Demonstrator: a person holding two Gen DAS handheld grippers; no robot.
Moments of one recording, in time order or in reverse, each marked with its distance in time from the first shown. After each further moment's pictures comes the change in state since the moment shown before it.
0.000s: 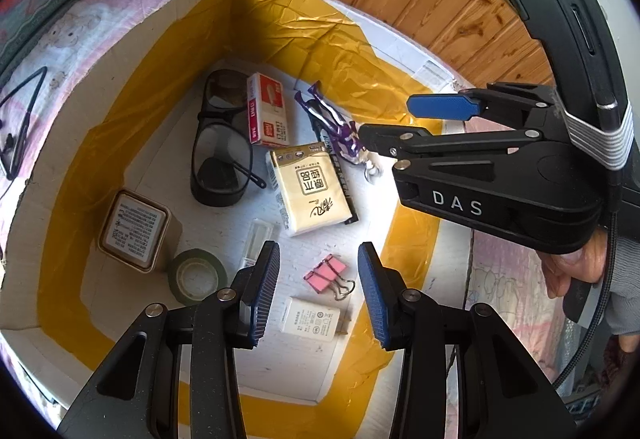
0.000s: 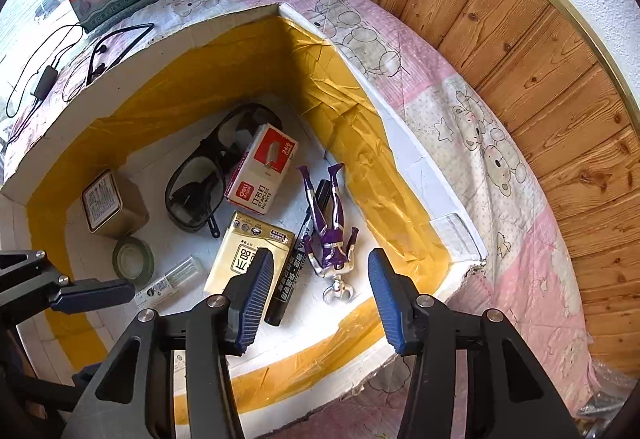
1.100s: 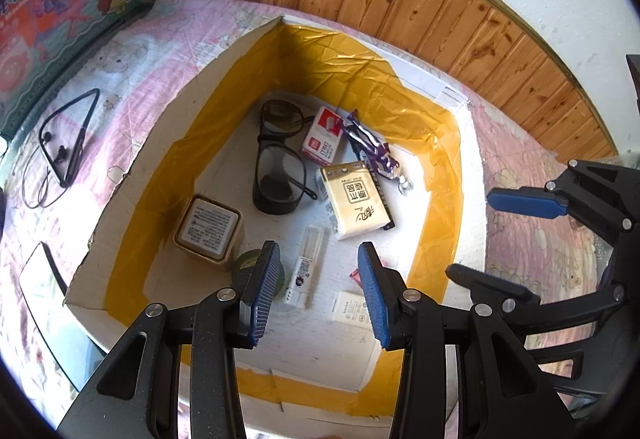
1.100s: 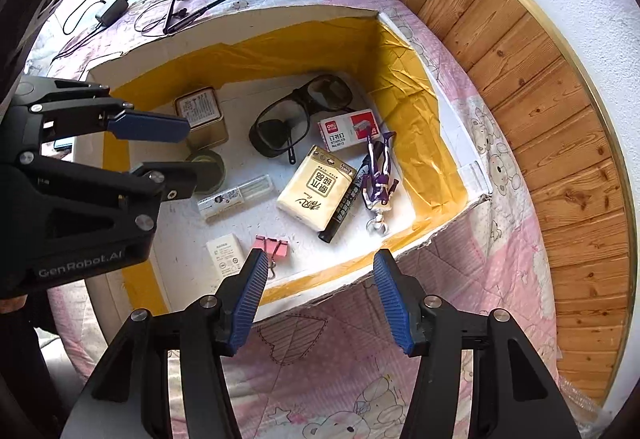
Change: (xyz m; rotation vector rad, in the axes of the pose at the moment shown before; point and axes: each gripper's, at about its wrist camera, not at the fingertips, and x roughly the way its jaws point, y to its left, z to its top) left arm -0.040 0.017 -0.016 0.026 -0.123 0.117; right arm -0.063 0.061 -0.065 -0.201 -0.007 -0.017
